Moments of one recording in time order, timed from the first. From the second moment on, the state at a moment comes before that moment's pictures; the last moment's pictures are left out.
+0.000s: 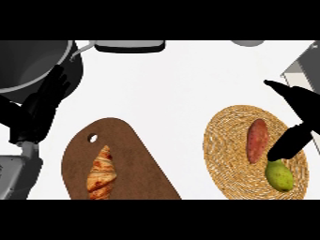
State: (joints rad) left arm -0.25 0.33 -0.03 -1.48 0.24 0.11 0.18; right arm -0.44 -0.75 0.36 -1.70 0.09 0.33 0.94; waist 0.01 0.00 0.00
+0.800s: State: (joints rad) left arm -0.26 0.30 0.02 -1.47 0.21 0.06 0.19; right arm -0.35 -0.65 0.38 -1.70 0.27 0.40 0.95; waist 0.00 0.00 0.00
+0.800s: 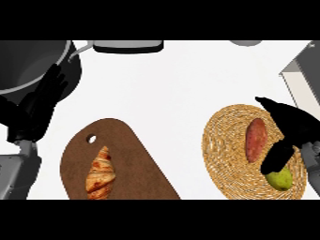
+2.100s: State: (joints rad) left arm -0.24 0.24 0.09 -1.49 0.14 0.01 0.20; right arm -0.27 -0.39 0.24 -1.43 0.60 0.43 0.71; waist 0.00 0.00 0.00
